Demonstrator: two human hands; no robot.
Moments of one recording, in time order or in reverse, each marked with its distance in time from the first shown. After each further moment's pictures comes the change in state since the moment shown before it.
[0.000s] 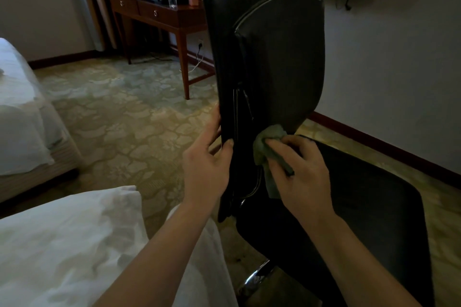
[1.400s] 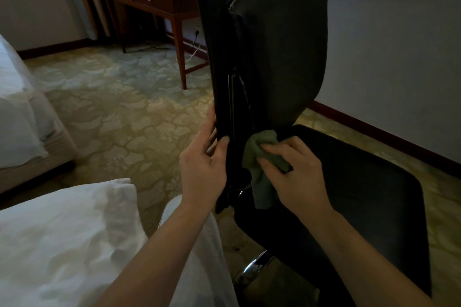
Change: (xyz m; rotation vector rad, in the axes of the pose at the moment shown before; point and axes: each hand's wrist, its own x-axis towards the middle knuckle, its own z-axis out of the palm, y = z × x) left_hand -0.012 -0.016 0.008 -0.077 -0.003 -0.045; right_hand -0.010 0.008 0.011 0.294 -0.091 0.152
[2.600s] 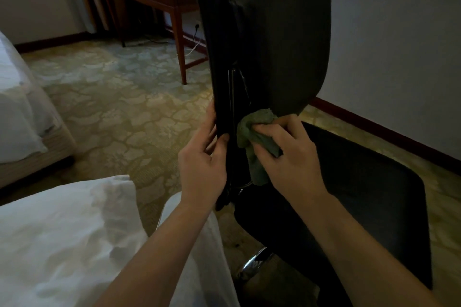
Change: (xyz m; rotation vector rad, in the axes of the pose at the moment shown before) left_hand 0.000 0.000 0.001 -0.039 0.004 0.018; right_hand 0.025 -0.009 0.008 -0.127 0.015 -0.128
